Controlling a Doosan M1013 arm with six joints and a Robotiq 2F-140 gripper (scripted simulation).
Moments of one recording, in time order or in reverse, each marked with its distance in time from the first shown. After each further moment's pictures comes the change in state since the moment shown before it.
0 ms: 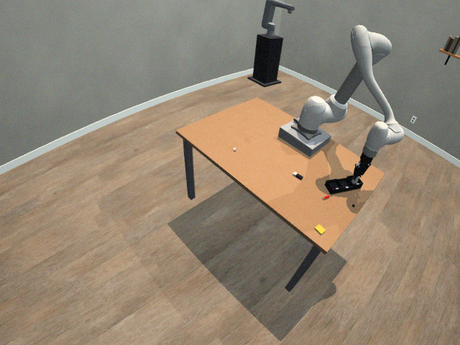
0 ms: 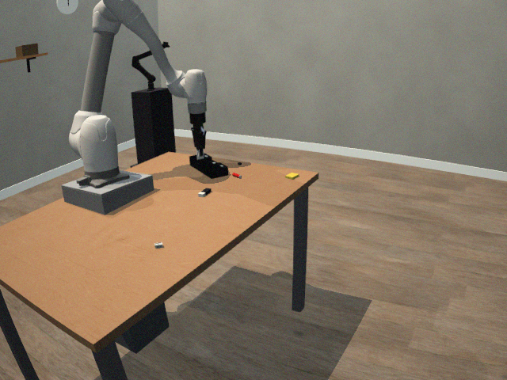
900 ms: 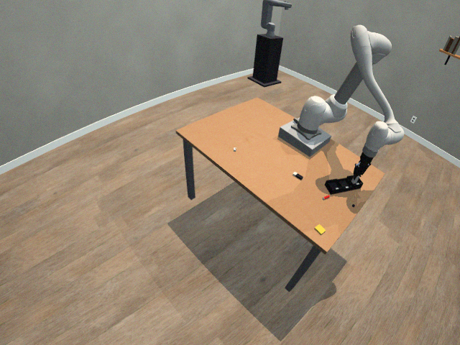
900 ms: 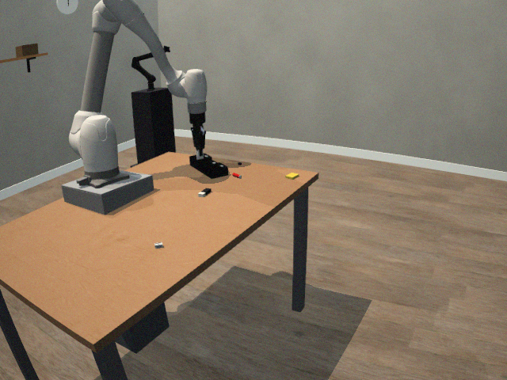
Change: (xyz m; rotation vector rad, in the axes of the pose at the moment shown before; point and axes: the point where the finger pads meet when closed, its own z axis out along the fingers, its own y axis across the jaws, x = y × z) arm -0.003 0.000 -0.001 0.000 -0.007 0.000
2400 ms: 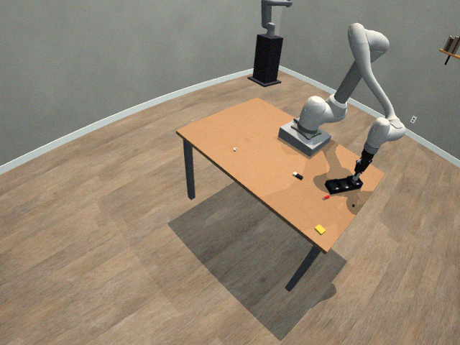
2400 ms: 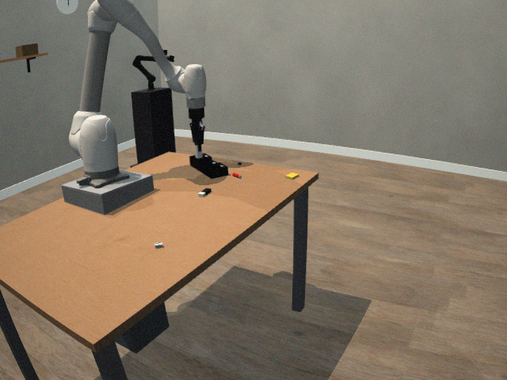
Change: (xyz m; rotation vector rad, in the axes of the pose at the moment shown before) arm -0.005 -0.001 -0.024 0.002 -0.008 -0.001
